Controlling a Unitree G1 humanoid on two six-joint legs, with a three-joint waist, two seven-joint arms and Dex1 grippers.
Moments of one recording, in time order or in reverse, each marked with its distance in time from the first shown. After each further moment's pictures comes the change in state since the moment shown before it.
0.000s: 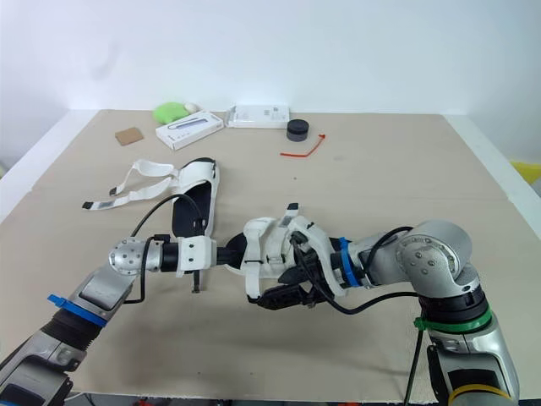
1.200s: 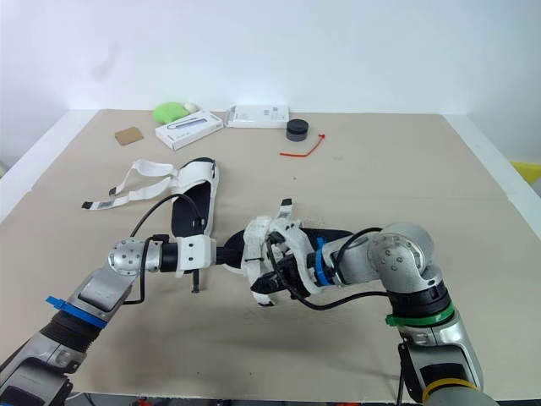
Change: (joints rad) left arm 0.012 -0.005 0.014 -0.022 0.006 0.035 0.002; right arm -0.027 0.125 0.081 0.042 -0.015 -0.012 -0.145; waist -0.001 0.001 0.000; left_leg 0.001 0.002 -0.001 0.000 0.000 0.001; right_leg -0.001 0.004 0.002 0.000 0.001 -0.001
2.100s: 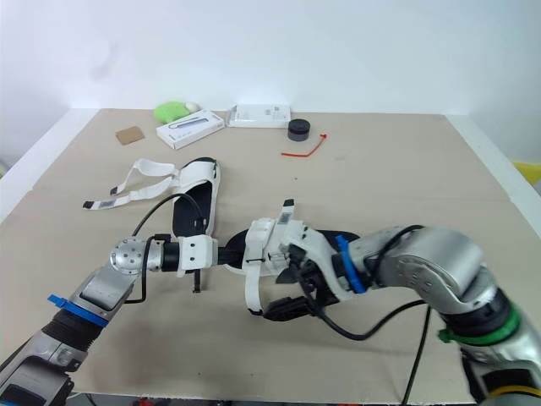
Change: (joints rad) left arm -0.012 -0.001 -0.008 0.007 0.001 -0.003 -0.008; right arm 0.056 -0.420 0.126 -0.293 -0.337 -0.522 0.572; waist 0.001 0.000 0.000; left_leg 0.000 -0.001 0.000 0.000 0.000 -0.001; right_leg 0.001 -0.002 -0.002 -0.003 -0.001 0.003
